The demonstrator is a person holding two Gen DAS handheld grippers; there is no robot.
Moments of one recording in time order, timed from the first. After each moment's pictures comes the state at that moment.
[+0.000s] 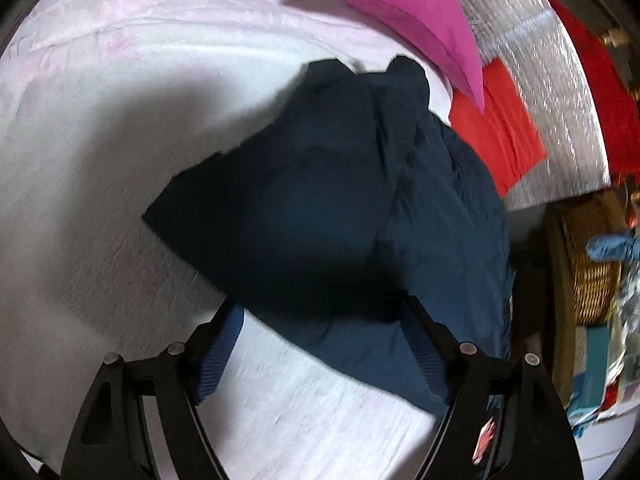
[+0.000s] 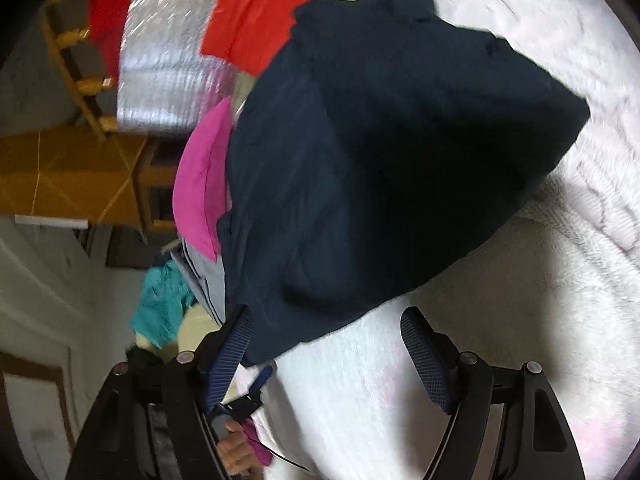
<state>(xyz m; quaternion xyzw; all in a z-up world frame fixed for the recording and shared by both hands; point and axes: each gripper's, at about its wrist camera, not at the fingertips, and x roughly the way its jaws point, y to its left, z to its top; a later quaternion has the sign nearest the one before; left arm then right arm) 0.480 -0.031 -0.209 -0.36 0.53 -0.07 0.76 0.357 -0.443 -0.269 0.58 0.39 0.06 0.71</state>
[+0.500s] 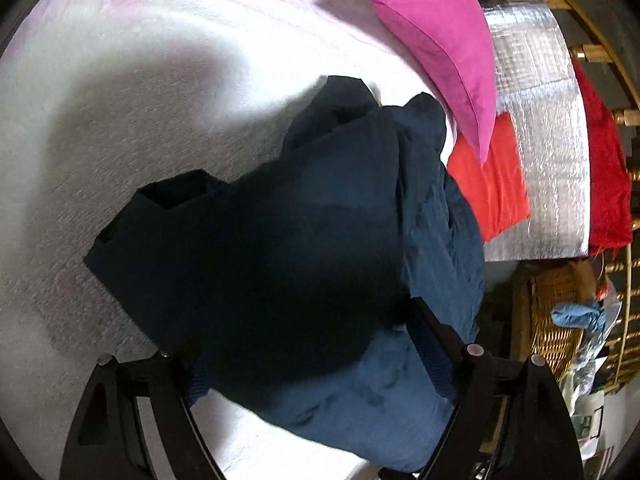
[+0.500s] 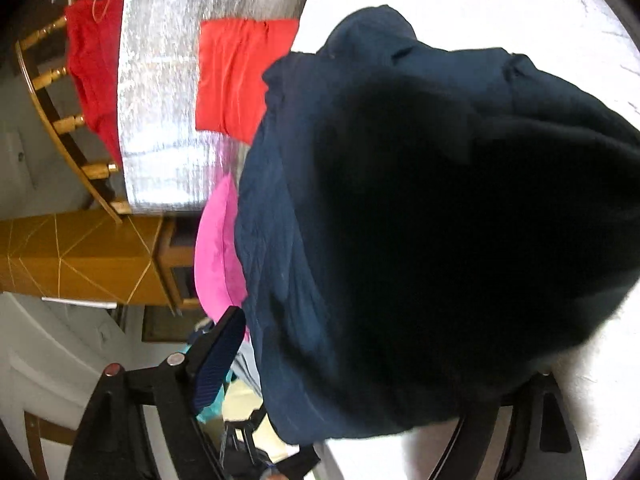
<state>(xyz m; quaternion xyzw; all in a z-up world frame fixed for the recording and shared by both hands) 0.508 -0.023 -0.233 -0.47 0.49 -0.06 0.73 0.383 -0.452 -0.284 0.65 0.28 0.01 0.71</state>
